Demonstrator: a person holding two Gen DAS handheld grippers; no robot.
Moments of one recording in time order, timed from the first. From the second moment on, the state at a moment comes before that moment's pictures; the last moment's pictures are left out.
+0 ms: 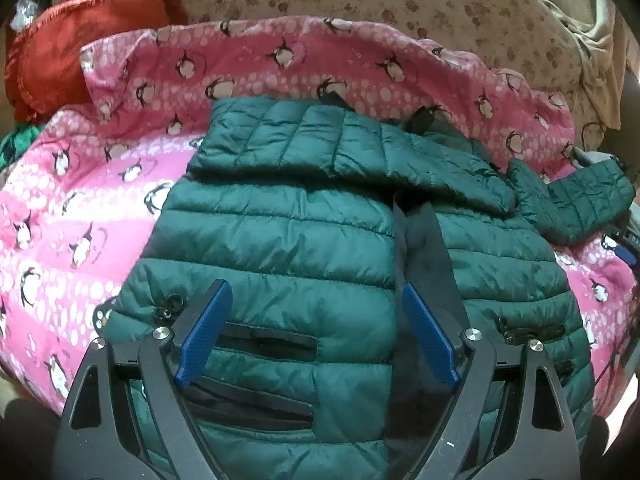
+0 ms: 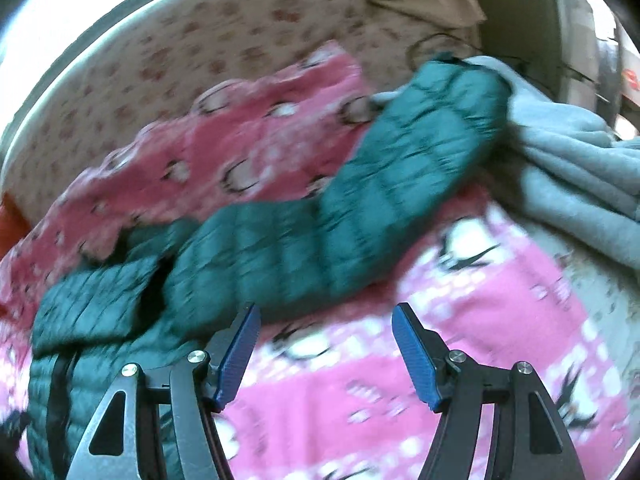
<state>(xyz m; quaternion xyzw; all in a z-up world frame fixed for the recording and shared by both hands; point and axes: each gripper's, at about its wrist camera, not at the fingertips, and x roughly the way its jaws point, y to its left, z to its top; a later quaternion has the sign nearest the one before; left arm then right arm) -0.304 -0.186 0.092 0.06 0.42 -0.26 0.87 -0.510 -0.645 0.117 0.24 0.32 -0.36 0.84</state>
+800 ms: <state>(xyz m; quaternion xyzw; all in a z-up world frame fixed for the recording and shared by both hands) -0.285 -0.190 0.085 0.04 0.43 -0.25 0.87 -0.505 -0.796 0.148 0.29 0.27 -0.44 0.80</state>
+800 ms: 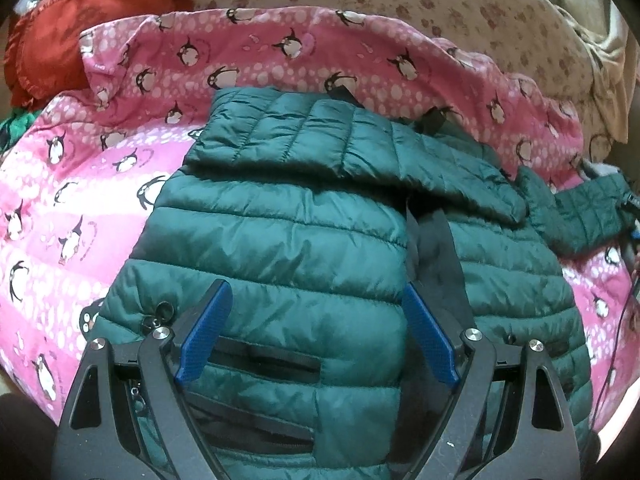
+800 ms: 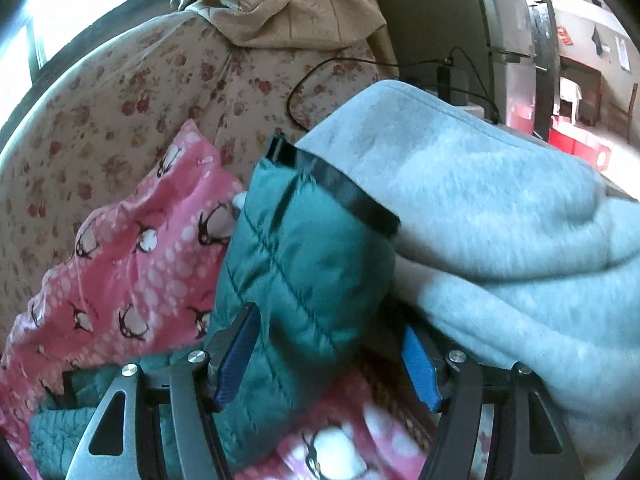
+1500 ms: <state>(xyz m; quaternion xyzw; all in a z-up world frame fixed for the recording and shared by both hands) -0.275 -0.189 0.078 0.06 0.44 -0.22 0.87 -0.480 -0.731 0.183 0.29 0.21 -0.30 0.88</state>
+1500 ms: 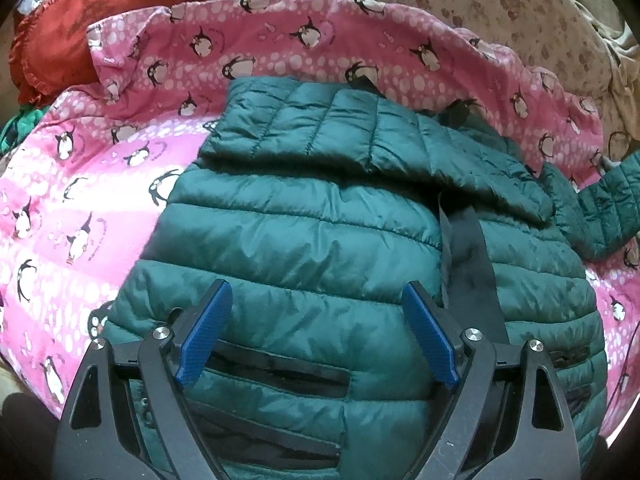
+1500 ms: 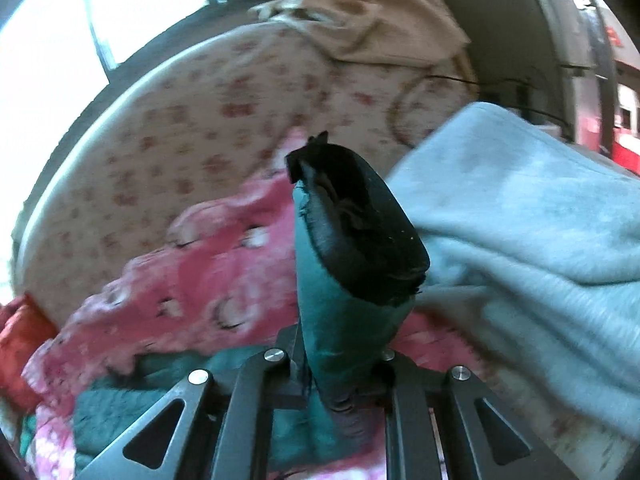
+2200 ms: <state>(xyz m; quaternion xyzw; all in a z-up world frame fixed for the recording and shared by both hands) -0.273 -0.153 0.086 0.03 0.44 -0.20 0.88 -0.351 -0.539 0.145 0.26 0.33 -0.08 0.91</state>
